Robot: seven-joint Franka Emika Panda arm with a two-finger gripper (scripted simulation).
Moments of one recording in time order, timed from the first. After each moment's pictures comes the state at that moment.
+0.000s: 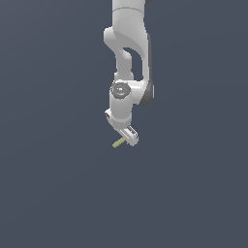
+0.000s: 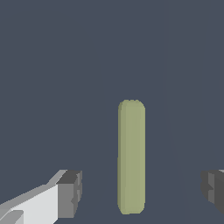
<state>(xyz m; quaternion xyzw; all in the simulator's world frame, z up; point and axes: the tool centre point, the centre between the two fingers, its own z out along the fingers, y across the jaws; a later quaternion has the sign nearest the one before) -0.056 -0.012 0.058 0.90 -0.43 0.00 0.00</state>
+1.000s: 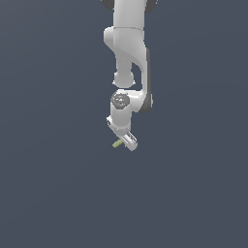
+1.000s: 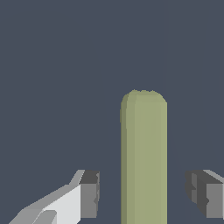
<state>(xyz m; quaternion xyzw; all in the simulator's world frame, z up) -0.057 -0.012 0.010 0.90 -0.43 0.00 0.00</state>
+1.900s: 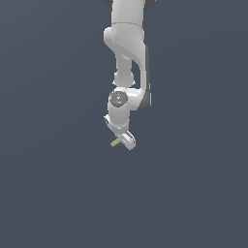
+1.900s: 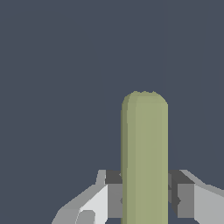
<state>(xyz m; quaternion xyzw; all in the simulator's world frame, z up) -0.055 -0.020 0.022 0.90 -0.43 0.00 0.00</state>
